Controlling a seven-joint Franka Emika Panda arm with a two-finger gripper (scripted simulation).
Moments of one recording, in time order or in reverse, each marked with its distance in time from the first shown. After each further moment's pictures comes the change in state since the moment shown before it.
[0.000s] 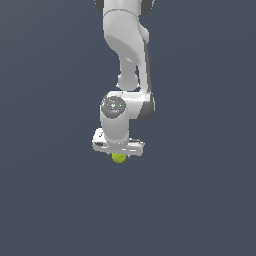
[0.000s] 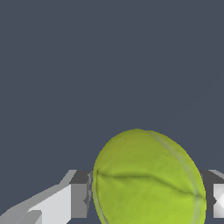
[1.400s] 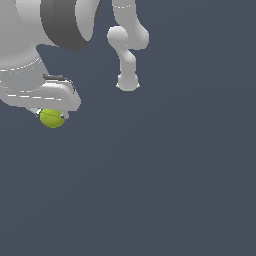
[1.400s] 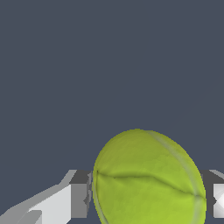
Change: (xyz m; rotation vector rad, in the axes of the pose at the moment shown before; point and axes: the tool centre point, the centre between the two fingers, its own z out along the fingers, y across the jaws) arm 0.015 0.188 -0.243 0.000 0.003 0.002
